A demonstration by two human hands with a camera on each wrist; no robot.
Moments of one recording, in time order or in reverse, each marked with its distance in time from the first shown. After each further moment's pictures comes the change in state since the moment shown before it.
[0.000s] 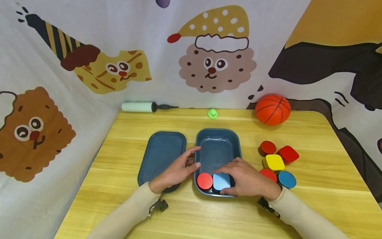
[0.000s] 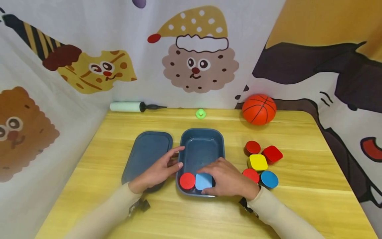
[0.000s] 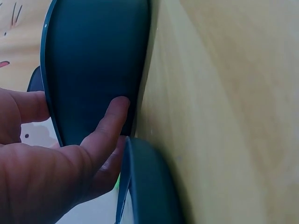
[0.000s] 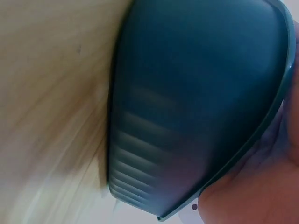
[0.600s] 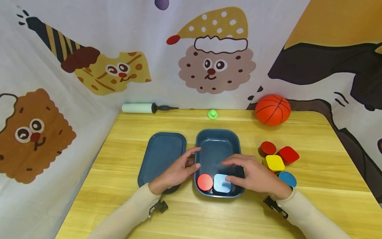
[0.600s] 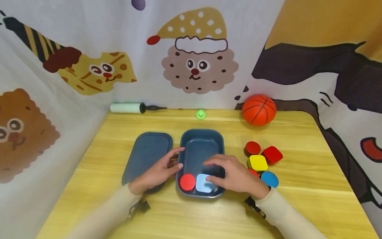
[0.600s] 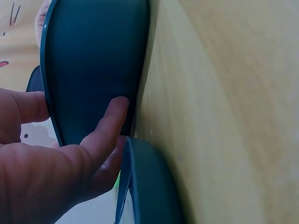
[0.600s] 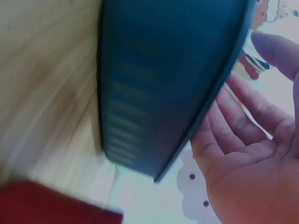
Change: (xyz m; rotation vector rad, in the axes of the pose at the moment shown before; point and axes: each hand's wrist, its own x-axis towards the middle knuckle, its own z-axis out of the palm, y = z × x) left_hand 0.000 0.001 0.001 0.011 0.018 0.003; right_hand -0.016 0.012 -0.022 0.272 0.197 0.022
